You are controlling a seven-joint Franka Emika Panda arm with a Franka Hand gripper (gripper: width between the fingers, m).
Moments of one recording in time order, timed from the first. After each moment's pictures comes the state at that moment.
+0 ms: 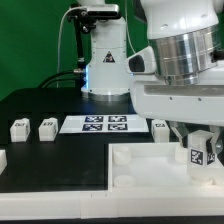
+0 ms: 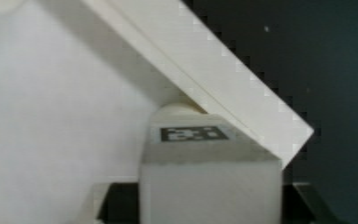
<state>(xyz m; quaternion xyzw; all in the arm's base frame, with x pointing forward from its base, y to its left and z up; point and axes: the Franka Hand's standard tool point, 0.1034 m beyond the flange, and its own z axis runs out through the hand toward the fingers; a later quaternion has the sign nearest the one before) 0.622 0.114 0.075 -0.84 0.53 0.04 0.11</state>
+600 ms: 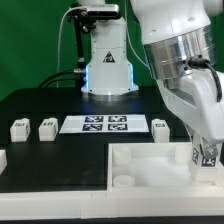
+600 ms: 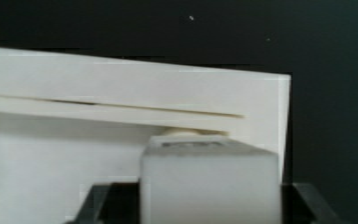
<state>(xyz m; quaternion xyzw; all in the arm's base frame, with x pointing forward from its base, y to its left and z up) 0.624 0.115 0.074 -0.76 0.64 0.05 0.13</state>
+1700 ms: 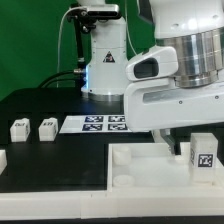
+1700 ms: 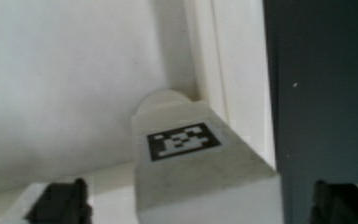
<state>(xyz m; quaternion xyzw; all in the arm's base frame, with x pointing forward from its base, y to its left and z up) 0.626 0.114 0.074 -0.99 0.09 -0.01 0.09</state>
